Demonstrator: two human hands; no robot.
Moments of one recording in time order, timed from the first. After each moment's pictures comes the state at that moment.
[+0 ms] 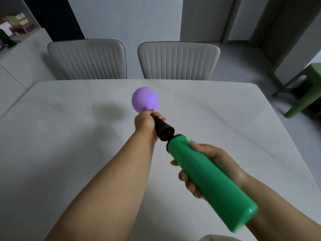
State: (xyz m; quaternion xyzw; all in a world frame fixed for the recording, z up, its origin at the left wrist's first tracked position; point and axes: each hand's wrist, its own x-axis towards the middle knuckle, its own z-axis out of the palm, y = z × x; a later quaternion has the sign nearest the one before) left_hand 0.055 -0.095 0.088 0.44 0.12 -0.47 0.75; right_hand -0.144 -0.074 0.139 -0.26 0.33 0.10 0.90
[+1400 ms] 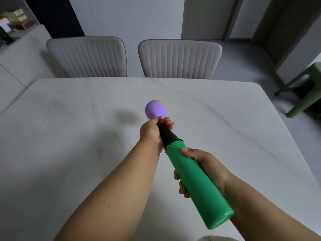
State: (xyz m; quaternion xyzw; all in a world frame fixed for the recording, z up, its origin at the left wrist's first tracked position) left_hand 0.037 -0.088 0.070 0.43 0.13 -0.49 0.75; right_hand -0.131 -0.072 0.114 -0.35 0.39 0.05 0.85
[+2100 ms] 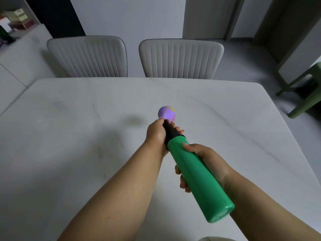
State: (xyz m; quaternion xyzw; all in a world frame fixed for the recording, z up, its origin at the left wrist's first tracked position) left_hand 0.023 -0.091 0.075 0.46 0.10 -0.55 0.69; right_hand -0.126 -0.083 0.122 -0.37 0.40 0.06 0.84
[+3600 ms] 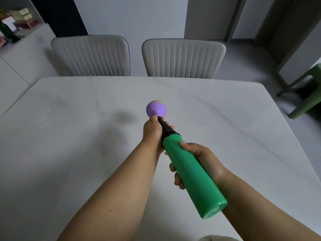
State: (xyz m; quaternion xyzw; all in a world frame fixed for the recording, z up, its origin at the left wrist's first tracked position) left_hand 0.037 -0.075 0.074 0.55 0.06 -0.46 0.69; right_hand -0.115 -0.065 0.118 -0.35 0.36 0.04 0.86
